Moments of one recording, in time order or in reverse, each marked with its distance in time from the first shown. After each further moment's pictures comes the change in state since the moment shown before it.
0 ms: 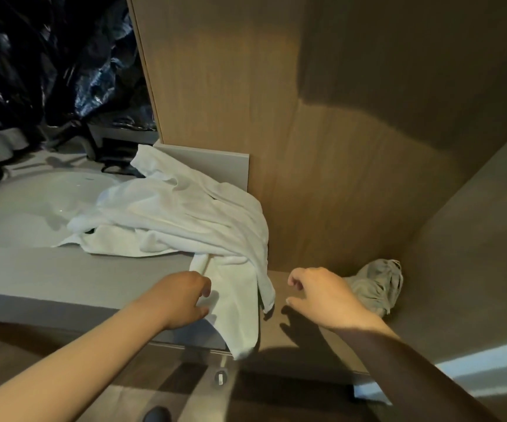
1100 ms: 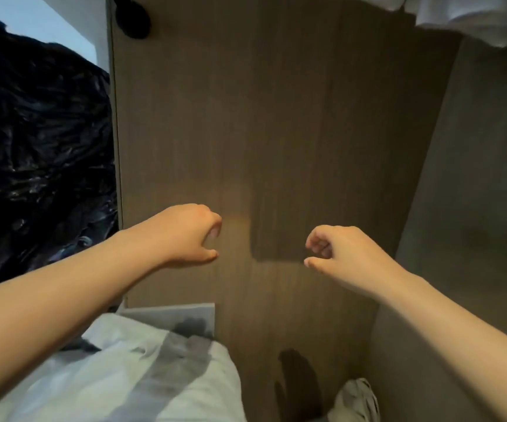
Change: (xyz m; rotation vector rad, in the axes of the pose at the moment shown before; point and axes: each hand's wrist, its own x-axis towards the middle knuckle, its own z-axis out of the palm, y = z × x) left_hand -0.039 0.012 -0.337 0.330 0.712 0.312; right_hand -0.036 -0.065 -0.274 -0.044 0.677 0.086
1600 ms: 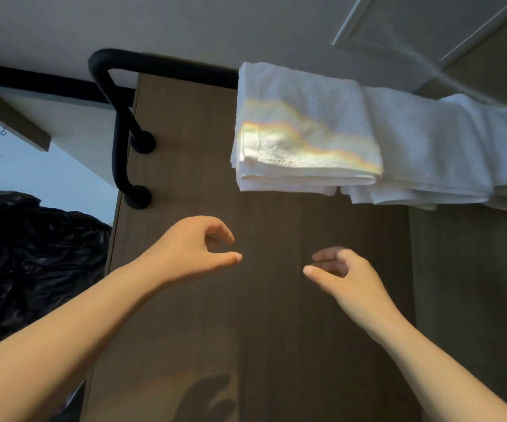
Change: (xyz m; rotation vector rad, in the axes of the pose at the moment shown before) left_hand 0.068 0.004 -0.165 -0.517 0.597 -0.027; right_hand 0.079 0.006 -0.133 0.764 0.532 -0.077
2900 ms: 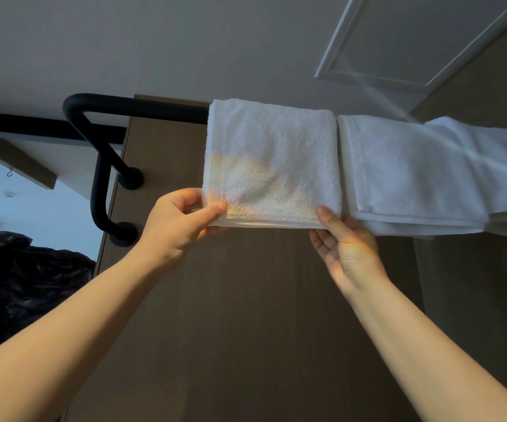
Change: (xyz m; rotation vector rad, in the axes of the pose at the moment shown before) left_hand 0.060 0.044 -0.003 -0.886 0.322 0.054; right_hand 0.094 -0.035 -0.018 1.153 0.061 -0.017
